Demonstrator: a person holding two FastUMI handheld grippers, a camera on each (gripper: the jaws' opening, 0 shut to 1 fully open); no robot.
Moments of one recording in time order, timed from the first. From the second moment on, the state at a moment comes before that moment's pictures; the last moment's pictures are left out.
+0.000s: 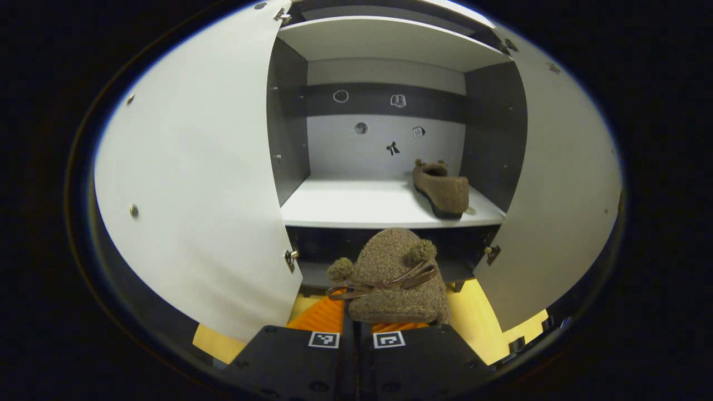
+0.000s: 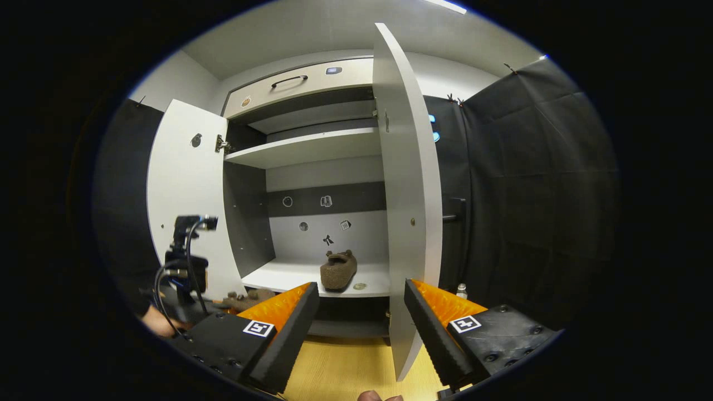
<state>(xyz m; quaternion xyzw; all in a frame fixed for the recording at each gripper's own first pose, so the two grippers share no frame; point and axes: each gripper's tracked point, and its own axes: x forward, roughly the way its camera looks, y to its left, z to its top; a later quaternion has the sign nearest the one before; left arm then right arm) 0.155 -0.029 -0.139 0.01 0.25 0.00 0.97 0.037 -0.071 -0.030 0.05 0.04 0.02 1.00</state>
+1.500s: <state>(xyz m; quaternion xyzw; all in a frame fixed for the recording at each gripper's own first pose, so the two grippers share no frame) 0.468 -0.028 -0.165 0.07 0.33 0.06 0.94 0.032 -0.151 -0.037 0.07 0.04 -0.06 0.99</state>
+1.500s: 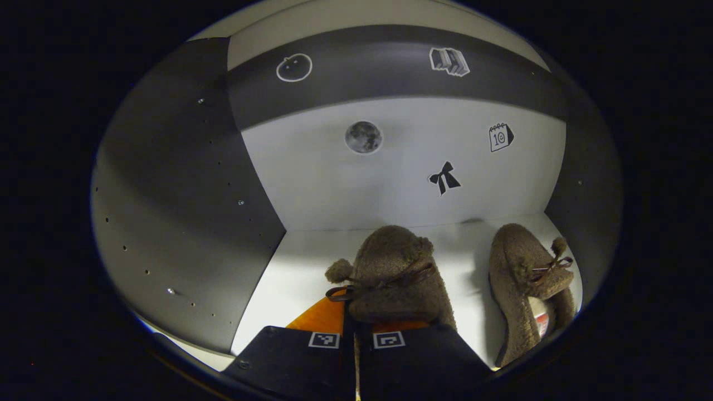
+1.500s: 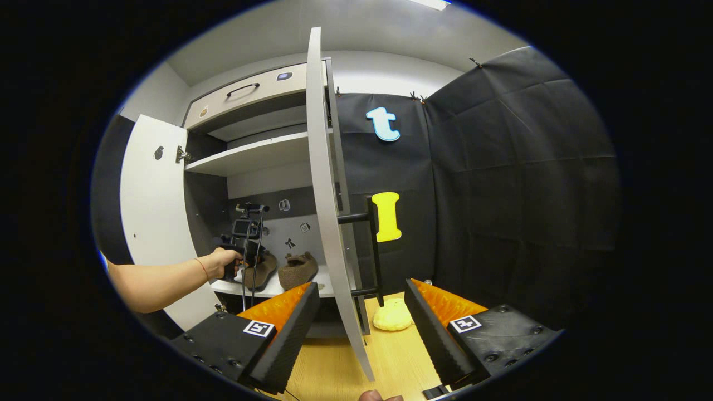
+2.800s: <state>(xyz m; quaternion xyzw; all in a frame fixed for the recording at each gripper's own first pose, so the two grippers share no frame) 0.327 -0.055 -0.027 0.08 0.12 0.02 0.99 0.014 -0.157 -0.015 0.08 0.02 -0.04 1.00</state>
